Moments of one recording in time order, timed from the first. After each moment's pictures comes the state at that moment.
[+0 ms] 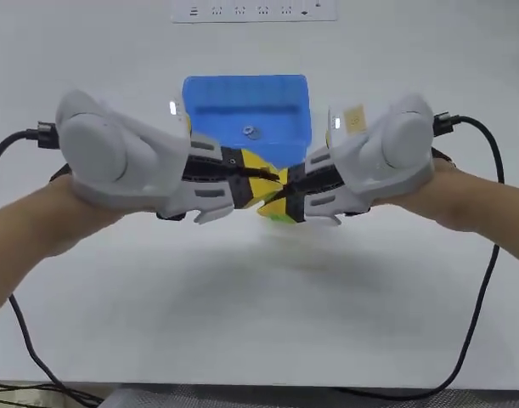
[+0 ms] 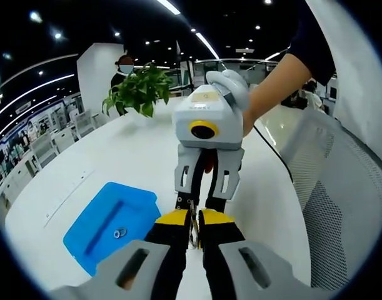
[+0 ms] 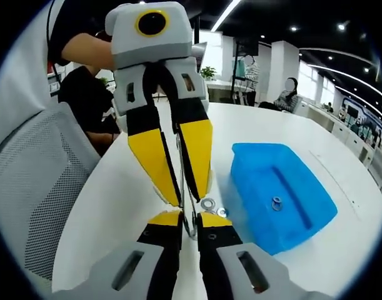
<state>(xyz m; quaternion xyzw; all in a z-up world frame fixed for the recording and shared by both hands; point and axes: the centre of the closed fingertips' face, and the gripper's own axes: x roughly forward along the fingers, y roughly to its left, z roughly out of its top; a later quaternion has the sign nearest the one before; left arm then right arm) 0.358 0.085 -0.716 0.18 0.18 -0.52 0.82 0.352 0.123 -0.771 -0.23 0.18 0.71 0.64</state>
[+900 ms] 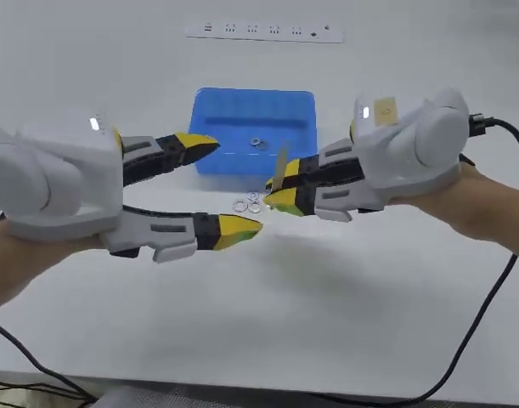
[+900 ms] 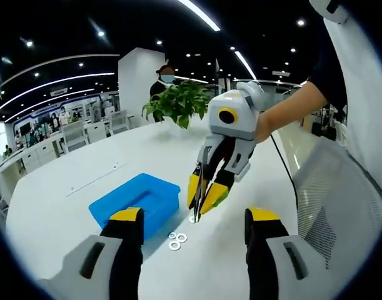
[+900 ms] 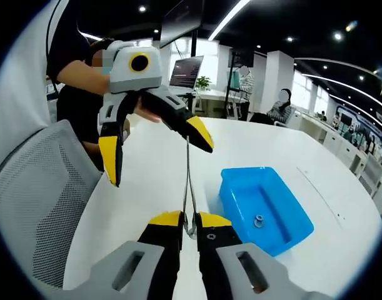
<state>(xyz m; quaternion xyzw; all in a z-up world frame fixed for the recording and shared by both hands) 0.339 0.136 -0.687 0.10 0.15 -0.41 0.89 0.358 0.119 -0.720 -0.21 0.14 0.70 0.66</state>
